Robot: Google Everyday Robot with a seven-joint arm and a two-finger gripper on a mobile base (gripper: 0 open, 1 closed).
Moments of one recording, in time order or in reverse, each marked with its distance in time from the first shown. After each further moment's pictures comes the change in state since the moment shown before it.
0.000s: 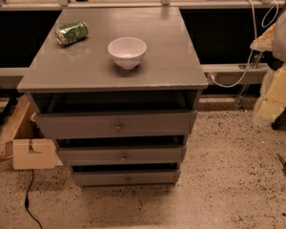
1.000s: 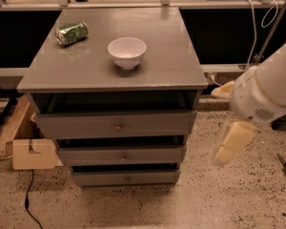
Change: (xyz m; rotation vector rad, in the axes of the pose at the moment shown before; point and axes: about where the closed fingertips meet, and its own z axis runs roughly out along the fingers) arm -0.025 0.052 0.104 -0.118 -0.182 -0.026
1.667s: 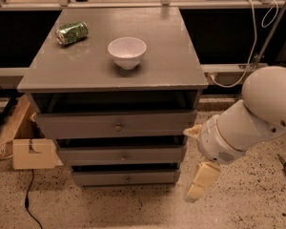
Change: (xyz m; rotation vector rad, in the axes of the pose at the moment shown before) arm -0.006 0.060 0.106 -0.157 -0.090 0.011
